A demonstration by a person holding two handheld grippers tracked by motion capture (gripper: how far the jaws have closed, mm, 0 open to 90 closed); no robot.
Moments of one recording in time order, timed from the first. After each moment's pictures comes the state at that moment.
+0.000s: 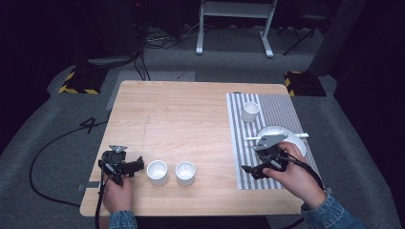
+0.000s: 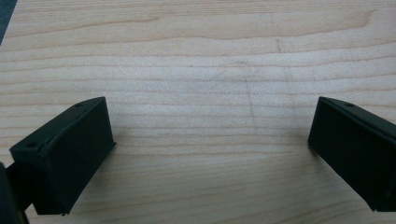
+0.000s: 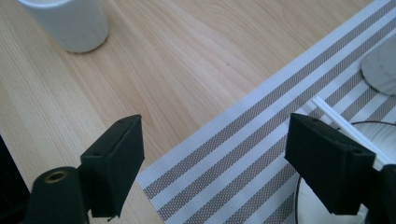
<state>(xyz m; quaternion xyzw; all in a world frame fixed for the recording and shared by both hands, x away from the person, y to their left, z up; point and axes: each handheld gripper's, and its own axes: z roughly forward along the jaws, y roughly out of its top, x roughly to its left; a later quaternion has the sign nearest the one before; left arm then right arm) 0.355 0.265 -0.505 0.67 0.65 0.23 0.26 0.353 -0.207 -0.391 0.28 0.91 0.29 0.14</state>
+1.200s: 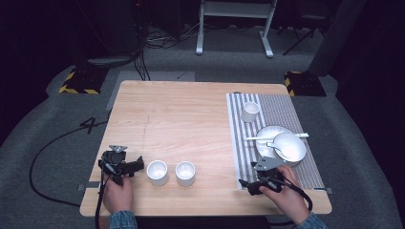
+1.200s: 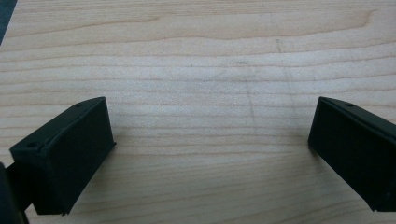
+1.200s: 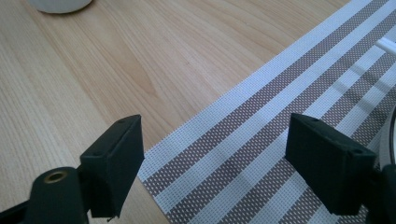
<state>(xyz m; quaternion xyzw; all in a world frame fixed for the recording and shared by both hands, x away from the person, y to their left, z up) 0.355 0.265 -0.505 0.67 0.65 0.23 0.26 0.331 -0.218 -0.472 0.29 0.88 0.35 0.16</state>
